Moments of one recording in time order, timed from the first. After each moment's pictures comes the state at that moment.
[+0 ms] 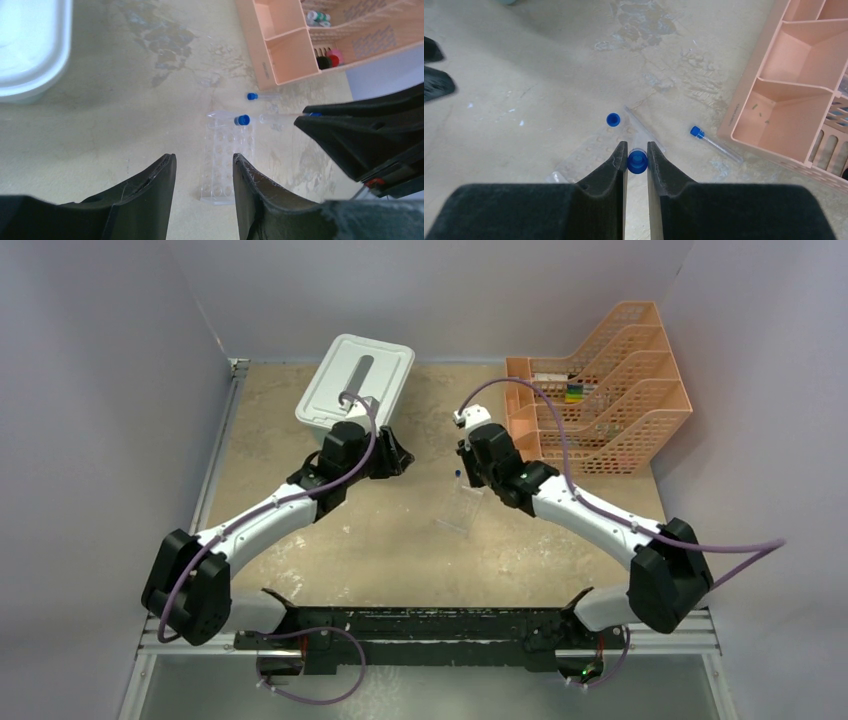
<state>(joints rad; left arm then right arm) -0.56 1.35 0.86 0.06 0.08 -0.61 0.67 1.38 1.02 -0.30 0.28 0.11</state>
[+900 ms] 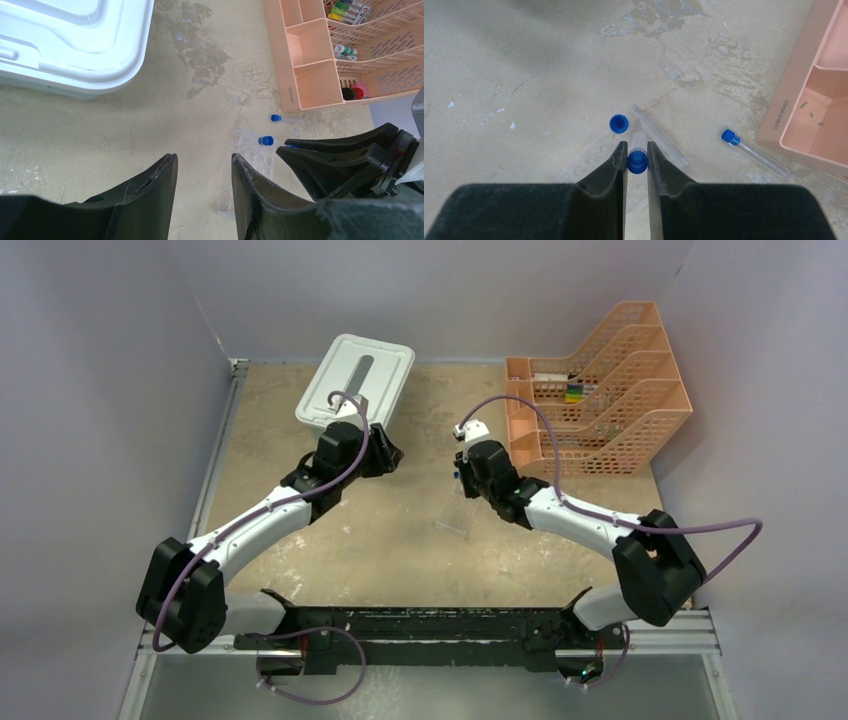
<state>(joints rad) -0.54 1.30 0.86 0.00 -0.05 -0.63 0.69 1.44 0.83 -0.03 0.26 0.16</state>
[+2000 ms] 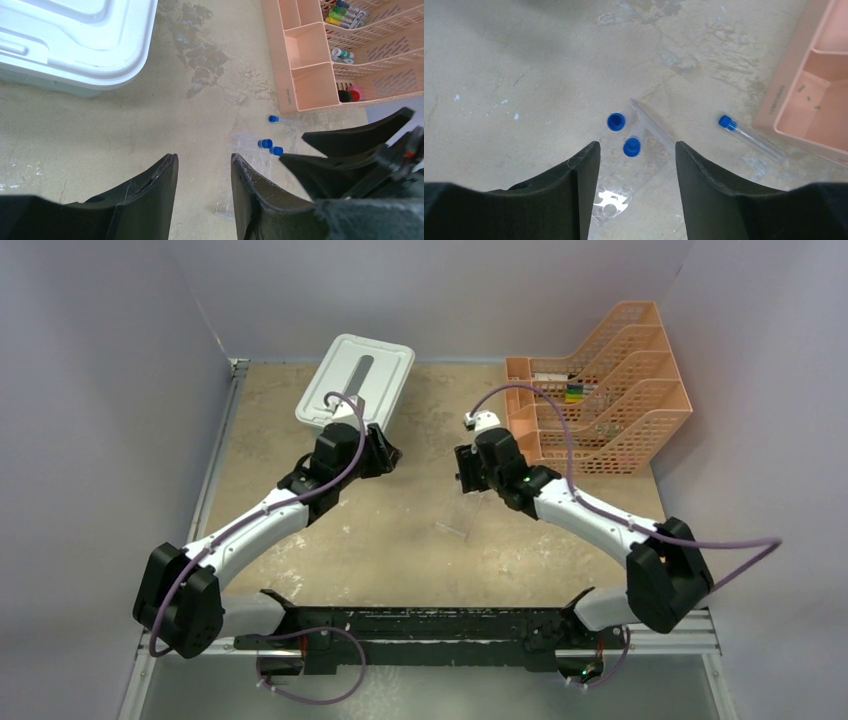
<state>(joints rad) -0.54 1.27 0.85 -0.01 -0.06 -0.64 0.65 1.43 0.92 -0.20 0.23 0.20</state>
